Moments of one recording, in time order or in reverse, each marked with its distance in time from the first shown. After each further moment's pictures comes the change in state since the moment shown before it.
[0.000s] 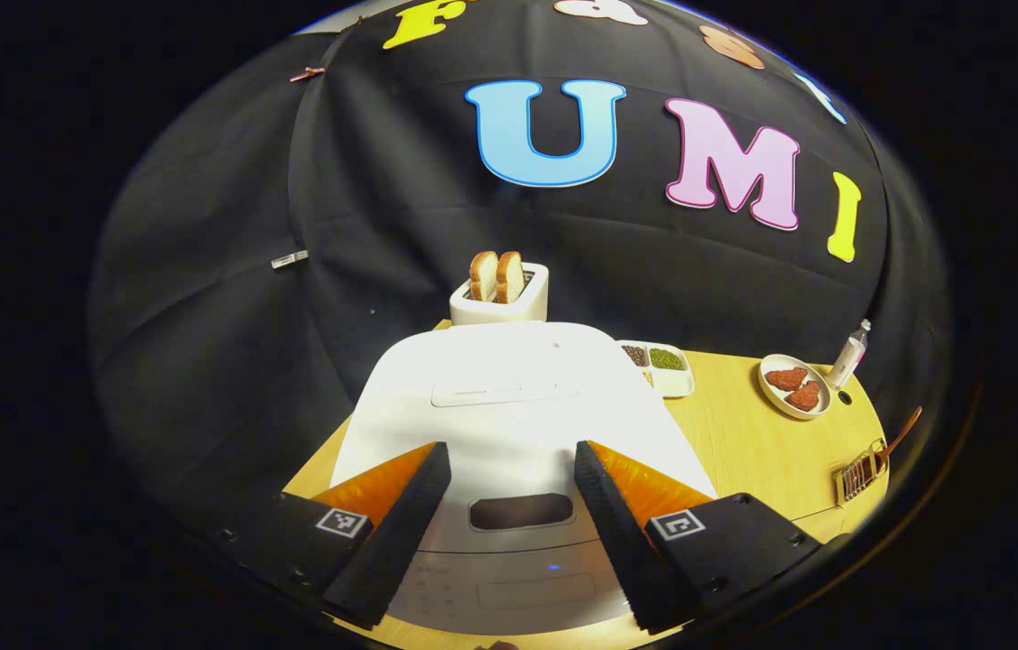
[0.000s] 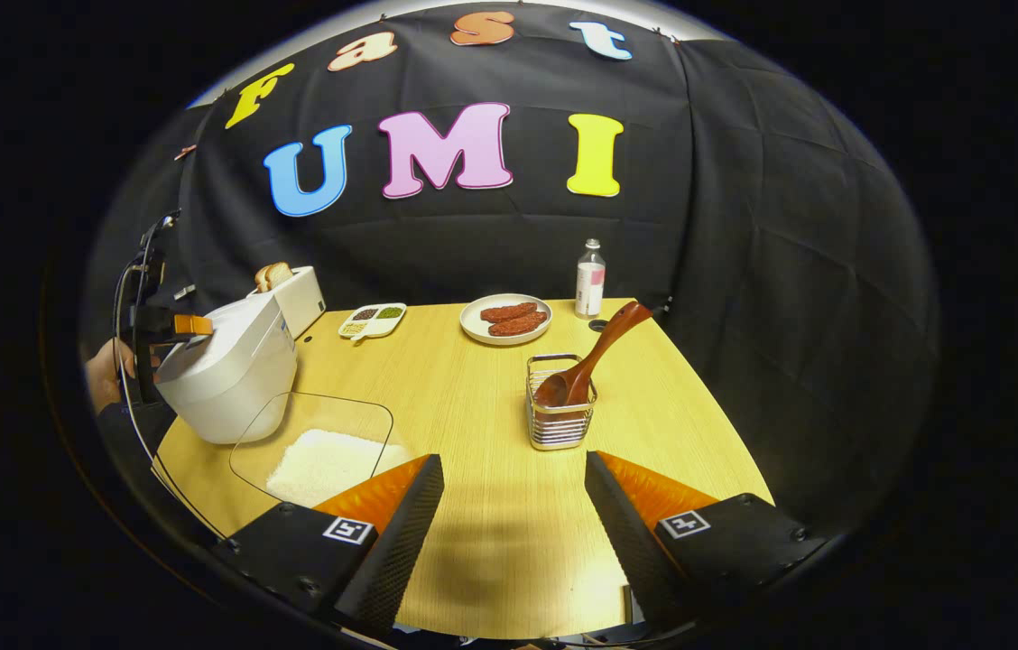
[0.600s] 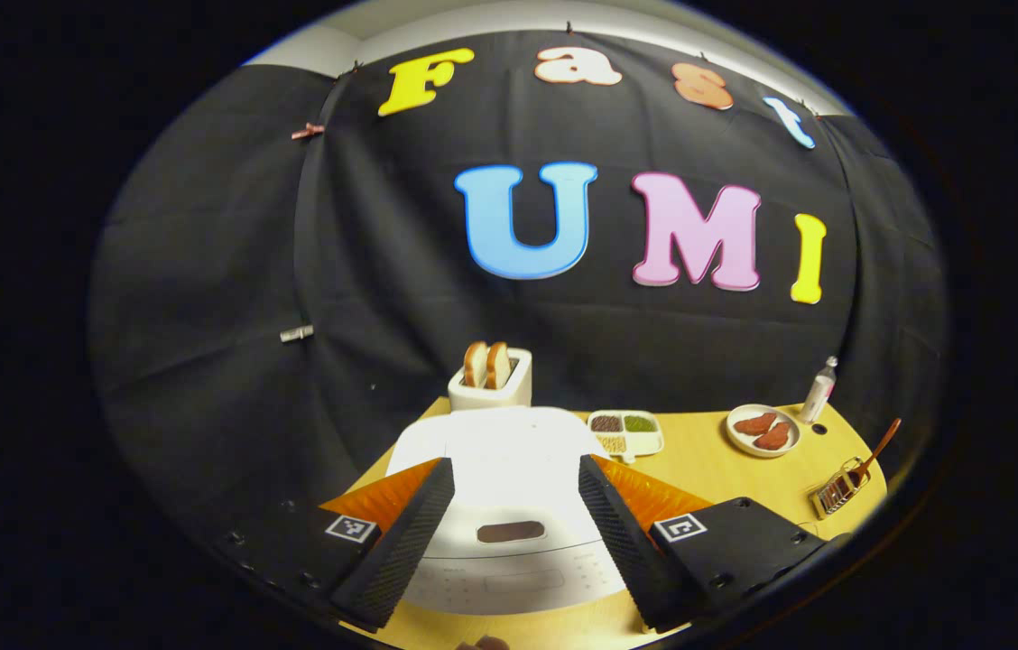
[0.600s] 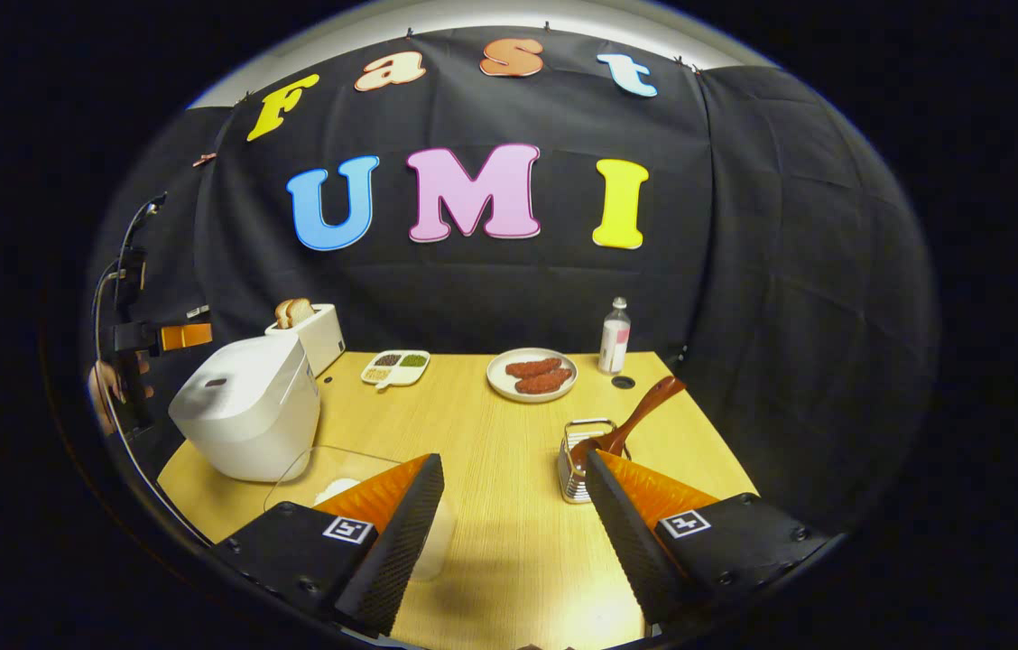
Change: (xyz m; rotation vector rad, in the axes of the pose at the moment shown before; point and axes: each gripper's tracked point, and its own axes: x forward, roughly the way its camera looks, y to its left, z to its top) left arm -0.108 -0.012 0.081 0.039 -0.292 -0.075; right arm -0.014 0.042 0.090 -0.041 -0.190 -0.015
